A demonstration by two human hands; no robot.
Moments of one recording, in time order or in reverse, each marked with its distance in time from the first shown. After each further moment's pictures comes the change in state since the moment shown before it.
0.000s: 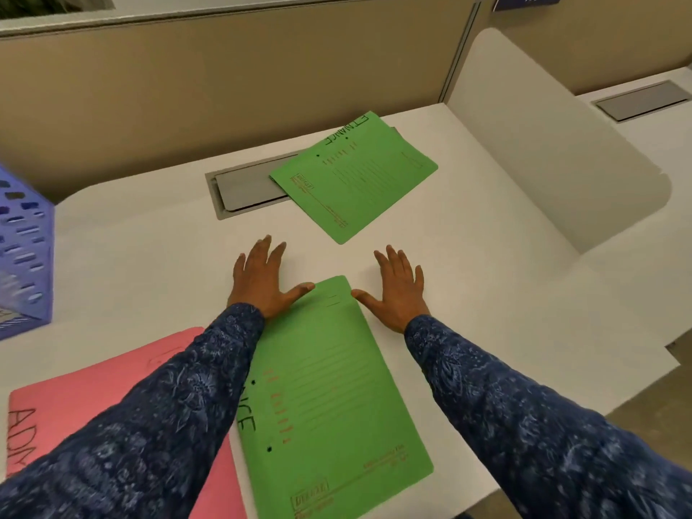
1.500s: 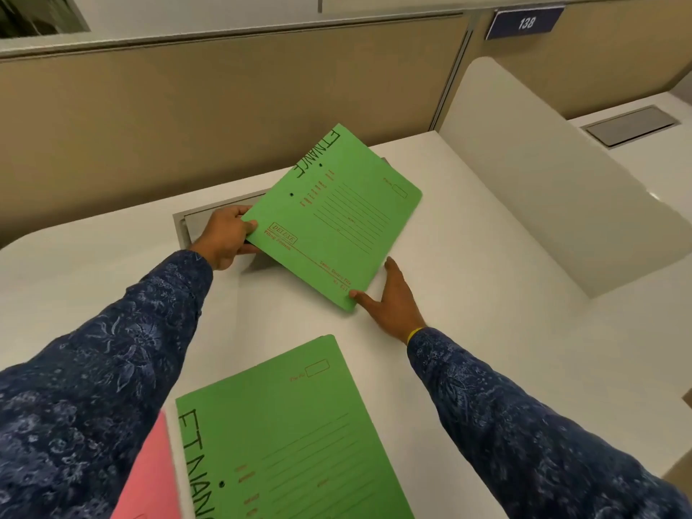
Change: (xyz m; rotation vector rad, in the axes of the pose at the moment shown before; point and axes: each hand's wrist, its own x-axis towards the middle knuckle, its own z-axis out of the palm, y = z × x) left_hand 0.193 -0.010 -0.058 -1.150 -0.072 -0.408; right_hand 0.097 0.018 -0.017 0.532 0.081 0.122
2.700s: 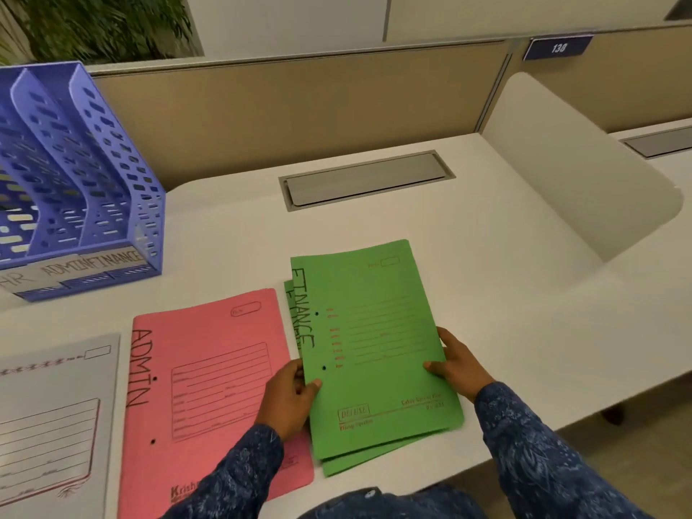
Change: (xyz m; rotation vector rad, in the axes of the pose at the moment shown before) left_hand -0.407 -0.225 -0.034 0.210 0.038 0.035; right_hand -0.268 0.035 0.005 0.345 -0.344 0.171
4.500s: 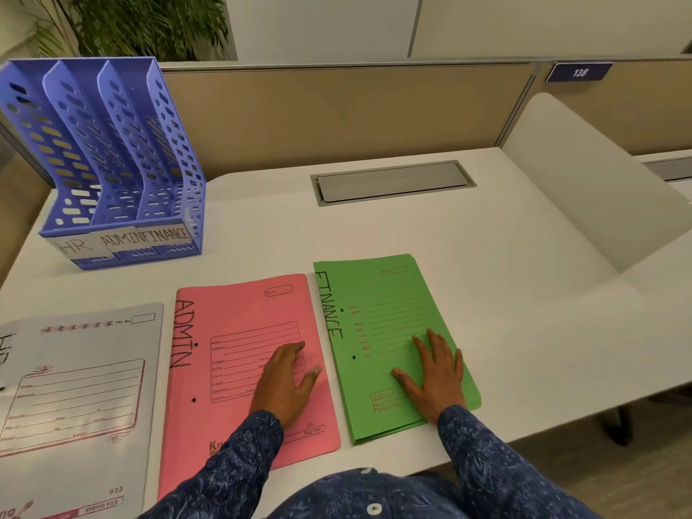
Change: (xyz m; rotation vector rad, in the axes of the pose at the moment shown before) left_hand -0.019 -0.046 -0.047 0.376 0.167 0.226; right_hand -0.019 0.034 0.099 -0.992 0.324 -0.198
